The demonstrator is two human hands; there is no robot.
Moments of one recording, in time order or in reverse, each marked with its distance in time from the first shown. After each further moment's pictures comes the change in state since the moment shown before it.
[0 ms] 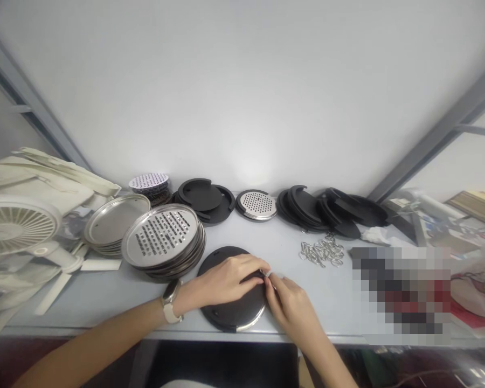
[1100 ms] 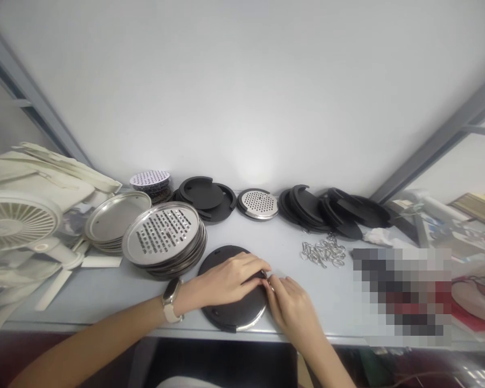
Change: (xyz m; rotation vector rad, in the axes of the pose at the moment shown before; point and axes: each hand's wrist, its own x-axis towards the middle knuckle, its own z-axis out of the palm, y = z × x) left_hand -0.001 0.002 0.000 0.075 -0.002 0.034; right_hand 0.000 0.000 0.002 -0.165 0.096 -0.156
